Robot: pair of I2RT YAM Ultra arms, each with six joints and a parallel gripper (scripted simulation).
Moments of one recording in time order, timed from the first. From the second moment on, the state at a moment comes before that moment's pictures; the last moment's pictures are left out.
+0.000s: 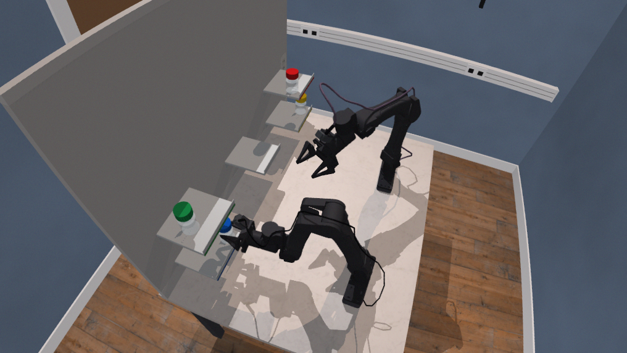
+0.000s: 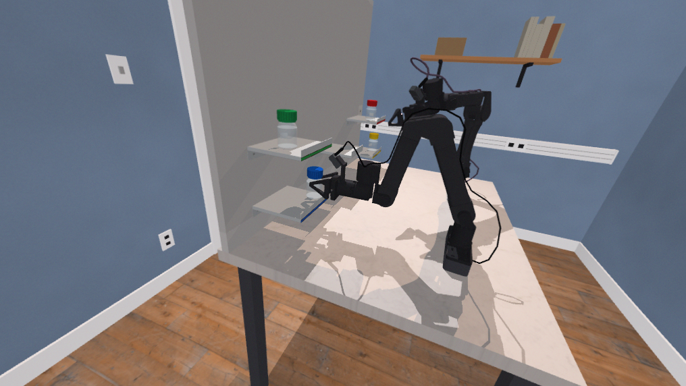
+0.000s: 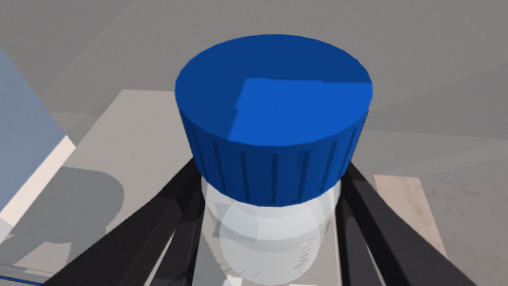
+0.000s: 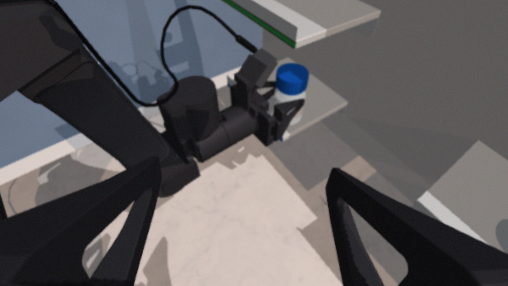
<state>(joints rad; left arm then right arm) 0.15 2.04 0.69 1.35 0.06 0.01 0.91 1.51 1.43 -0.23 -0.05 0.10</state>
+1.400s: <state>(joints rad) 0.19 1.81 0.27 1.55 0.08 0.00 0.91 1.51 1.43 -0.23 -0.05 0.10</state>
